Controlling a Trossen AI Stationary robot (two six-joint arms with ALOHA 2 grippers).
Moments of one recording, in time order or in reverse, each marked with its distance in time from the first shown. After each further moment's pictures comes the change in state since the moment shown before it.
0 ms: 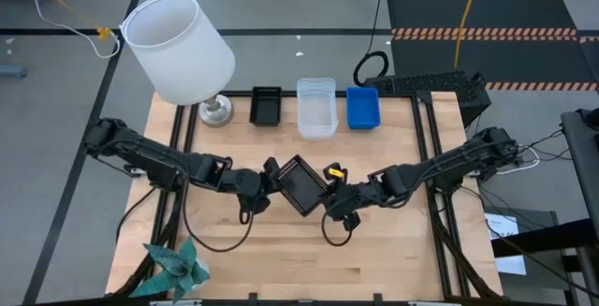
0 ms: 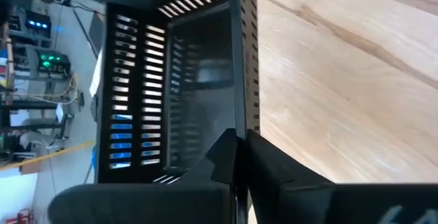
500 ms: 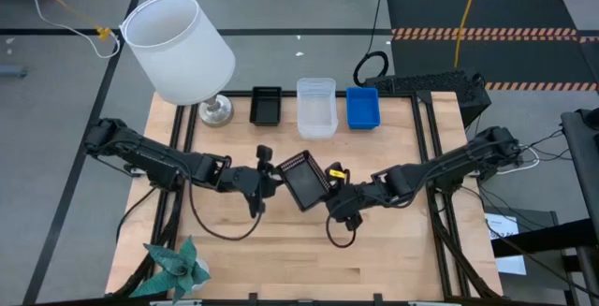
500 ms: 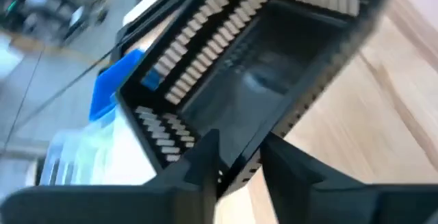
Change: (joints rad) left arm 0.003 0.000 0.000 0.097 -0.156 -0.495; right arm 0.001 -0.023 -0.001 0.006 0.018 -0.057
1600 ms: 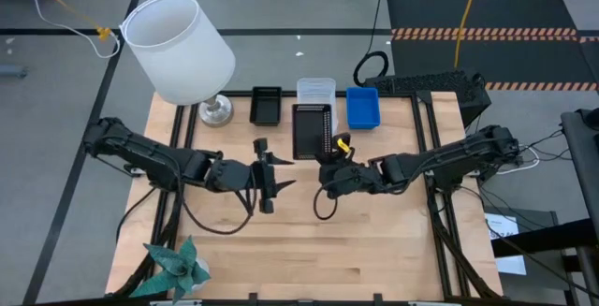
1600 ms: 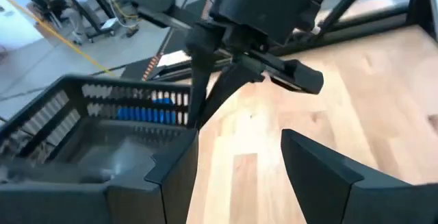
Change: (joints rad) left arm -0.046 -0.014 0.203 0.014 -0.083 -0.256; right arm -0.096 -0.002 0.000 0.113 0.420 0.007
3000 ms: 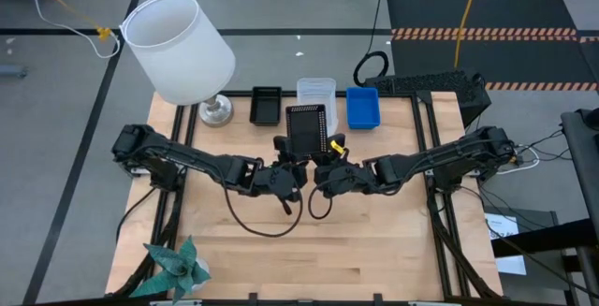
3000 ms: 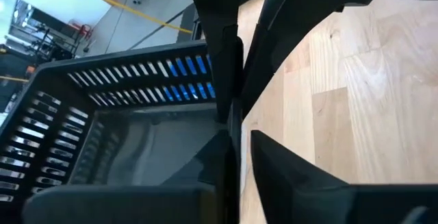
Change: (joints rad) left arm 0.078 0.307 0.155 -0.119 -0.231 0.172; right arm -0.015 0.047 0.000 0.061 0.004 -0.057
